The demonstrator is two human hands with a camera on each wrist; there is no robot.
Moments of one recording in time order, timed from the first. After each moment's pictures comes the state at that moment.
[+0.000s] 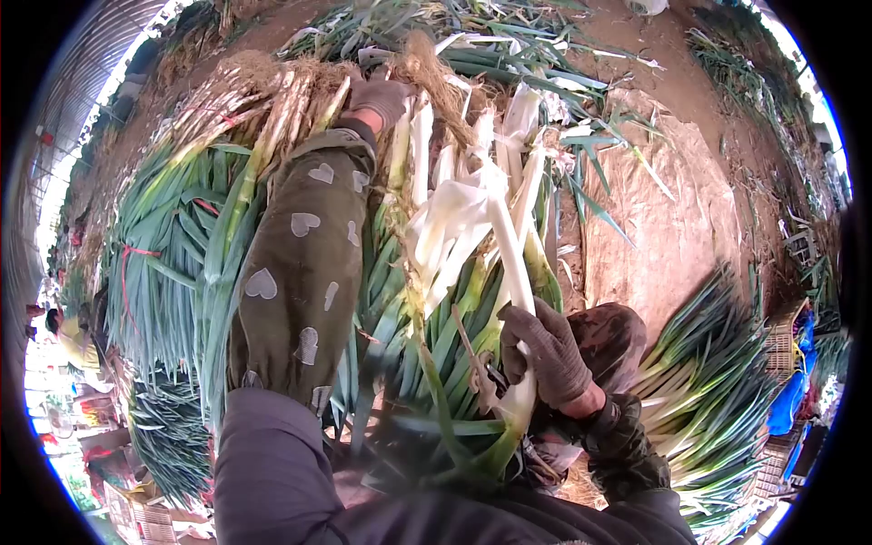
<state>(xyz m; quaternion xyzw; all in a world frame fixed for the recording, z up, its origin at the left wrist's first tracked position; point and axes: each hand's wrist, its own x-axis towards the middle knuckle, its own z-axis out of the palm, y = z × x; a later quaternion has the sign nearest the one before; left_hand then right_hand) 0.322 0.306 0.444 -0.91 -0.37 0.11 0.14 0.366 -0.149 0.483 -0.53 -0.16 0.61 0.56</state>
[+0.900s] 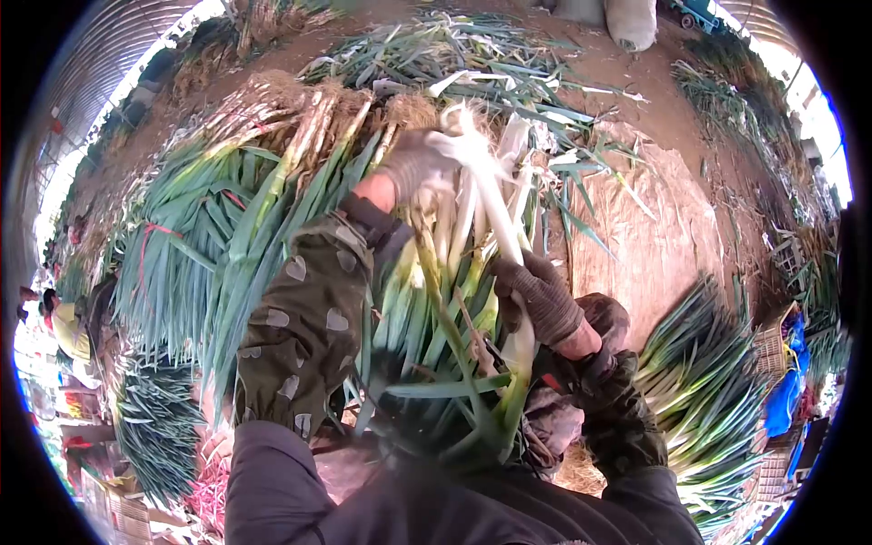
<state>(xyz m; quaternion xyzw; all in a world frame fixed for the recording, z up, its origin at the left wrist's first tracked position) 0.263 0.102 0.551 -0.63 -0.33 -0.17 -0.68 0.362 -0.154 0.510 -0.51 -0.29 0.59 0.56</state>
